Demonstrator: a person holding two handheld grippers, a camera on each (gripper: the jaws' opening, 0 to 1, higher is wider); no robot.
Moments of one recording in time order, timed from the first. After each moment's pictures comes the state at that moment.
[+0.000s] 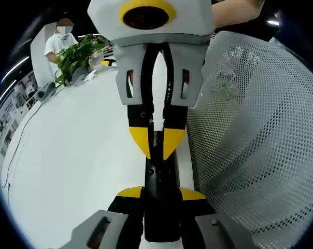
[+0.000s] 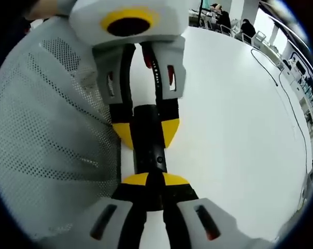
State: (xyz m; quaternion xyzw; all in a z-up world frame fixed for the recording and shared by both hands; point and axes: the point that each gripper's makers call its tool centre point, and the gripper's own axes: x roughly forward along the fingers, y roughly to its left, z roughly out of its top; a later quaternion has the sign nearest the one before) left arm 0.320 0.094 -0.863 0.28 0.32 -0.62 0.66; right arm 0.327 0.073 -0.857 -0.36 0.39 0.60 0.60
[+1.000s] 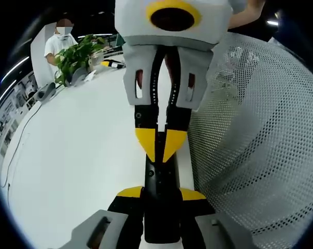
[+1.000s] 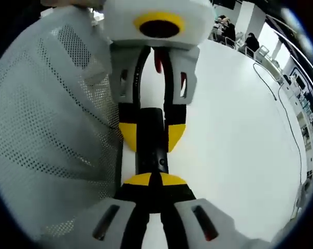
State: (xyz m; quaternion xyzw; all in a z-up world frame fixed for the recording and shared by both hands) left arm 0.320 0.093 -0.864 0.28 0.31 -0.62 0.66; right arm 0.324 0.076 -0.857 -0.36 0.35 0.61 0.62
